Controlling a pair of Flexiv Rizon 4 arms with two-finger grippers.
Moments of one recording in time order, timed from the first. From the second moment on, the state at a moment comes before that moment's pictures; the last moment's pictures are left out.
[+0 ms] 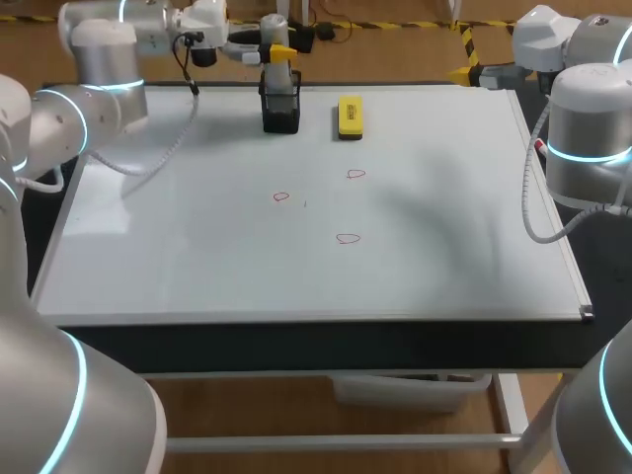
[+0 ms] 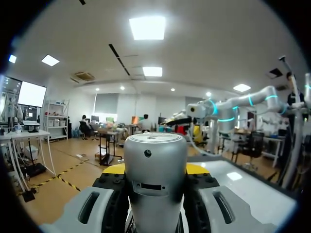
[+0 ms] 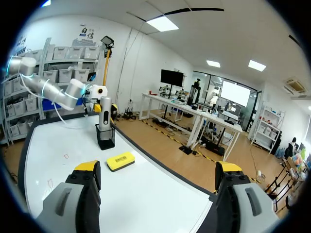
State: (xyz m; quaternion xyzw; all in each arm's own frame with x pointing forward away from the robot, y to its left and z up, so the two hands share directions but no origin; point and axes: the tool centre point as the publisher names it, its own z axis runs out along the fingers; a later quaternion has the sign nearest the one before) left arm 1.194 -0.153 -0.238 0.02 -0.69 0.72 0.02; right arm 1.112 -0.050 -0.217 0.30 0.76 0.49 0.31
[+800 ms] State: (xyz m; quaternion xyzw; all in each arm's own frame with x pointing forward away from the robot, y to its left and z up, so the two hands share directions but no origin) left arm 1.184 -0.142 -0.192 -0.01 -0.69 0.73 0.02; right arm 1.112 -0.050 -0.217 0.30 0.76 0.49 0.31
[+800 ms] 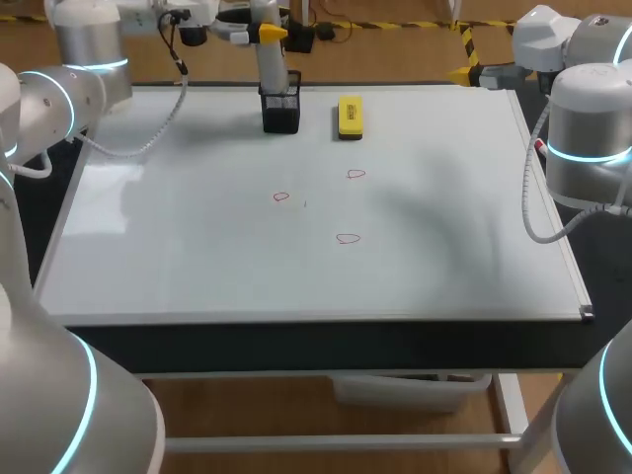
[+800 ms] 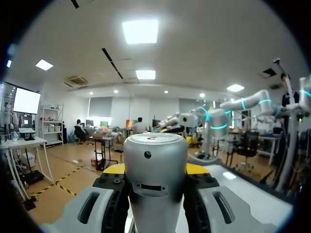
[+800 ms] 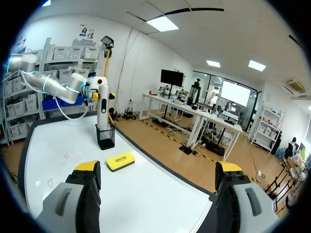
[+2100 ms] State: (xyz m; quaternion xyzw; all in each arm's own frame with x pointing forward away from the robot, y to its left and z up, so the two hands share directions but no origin) left arm 1.172 -0.067 -0.160 -0.04 -0.70 0.72 -0.02; right arm 1.112 -0.050 -0.217 0.30 0.76 0.49 0.31
